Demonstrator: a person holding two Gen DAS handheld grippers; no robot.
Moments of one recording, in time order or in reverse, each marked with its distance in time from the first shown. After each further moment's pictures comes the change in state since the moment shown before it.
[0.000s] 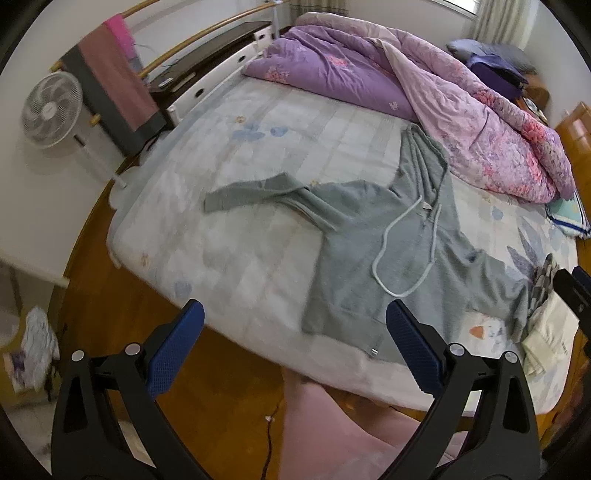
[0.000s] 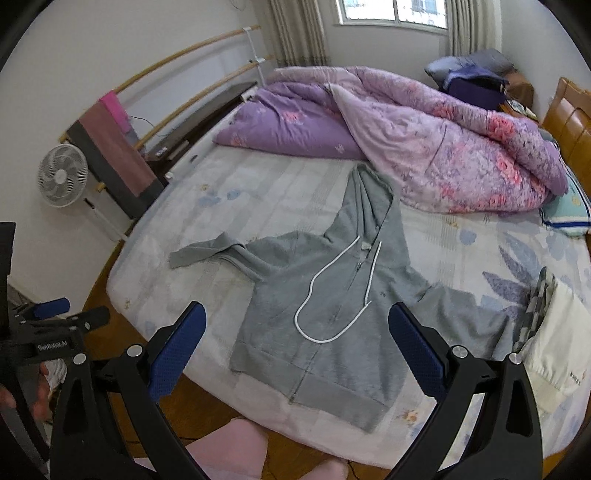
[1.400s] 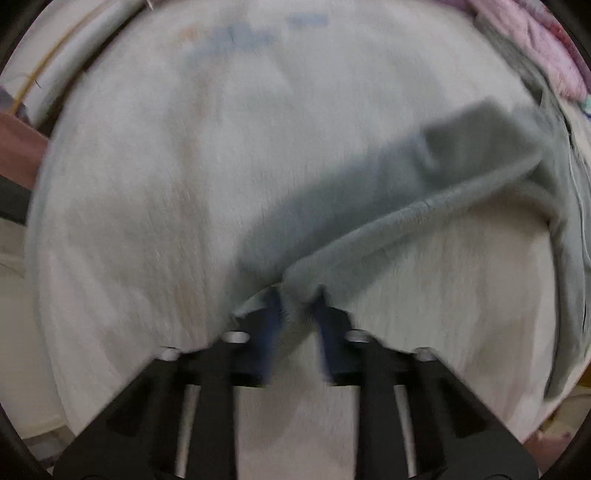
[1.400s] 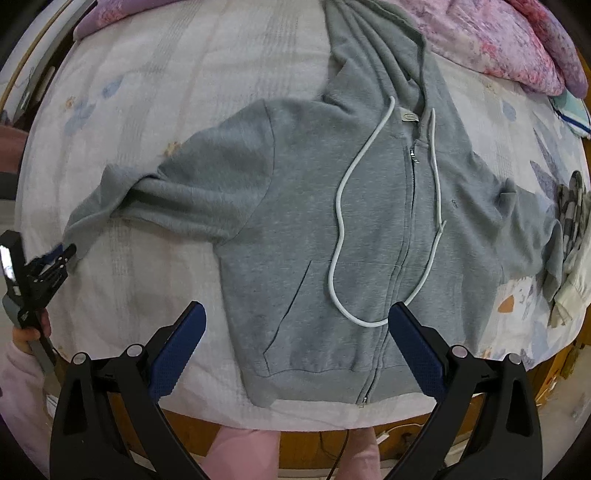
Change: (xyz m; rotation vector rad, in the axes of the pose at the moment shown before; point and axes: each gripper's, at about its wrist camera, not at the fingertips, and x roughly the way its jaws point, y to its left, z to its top) left arm 0.489 0.219 0.138 0.403 0.188 -0.118; right arm 0.343 0.059 0.027 0.239 0.571 -0.297
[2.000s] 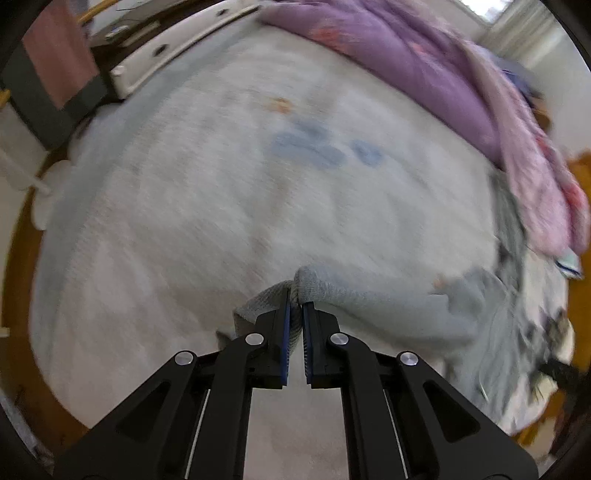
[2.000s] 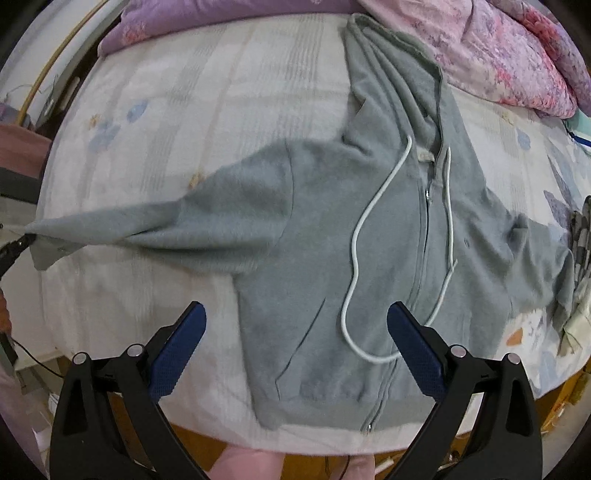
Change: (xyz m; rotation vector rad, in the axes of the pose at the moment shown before) left arm -0.119 0.089 0.069 -0.417 -0.134 -0.135; right arm -0.012 -0.013 0.025 -0.011 -0.115 0.110
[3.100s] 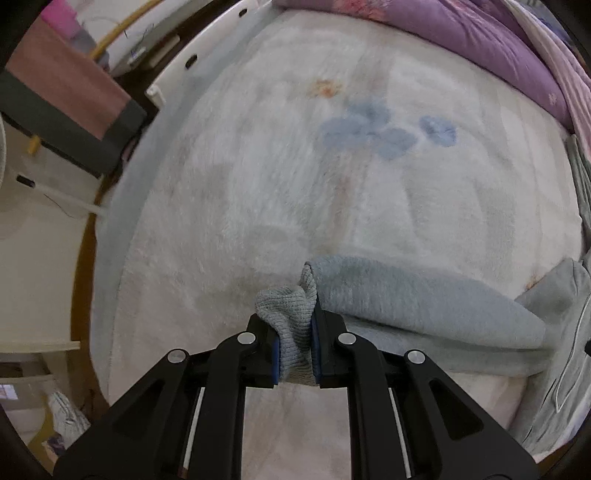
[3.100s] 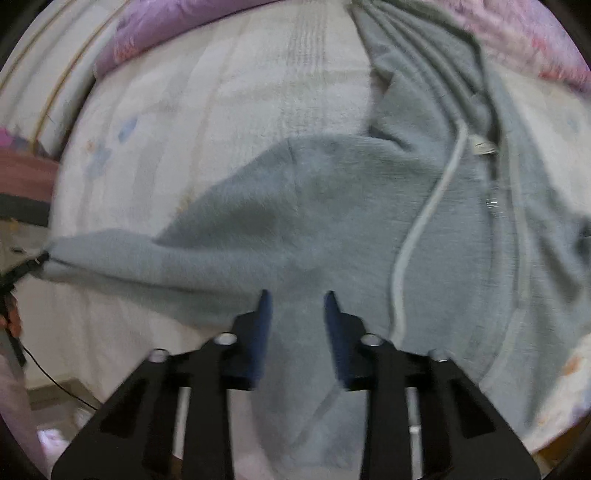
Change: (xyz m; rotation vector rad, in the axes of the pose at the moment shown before) left arm 0.057 -0.047 0.031 0.123 0.053 0.309; right arm 0.102 -0.029 0.024 0.082 -0.026 0.229
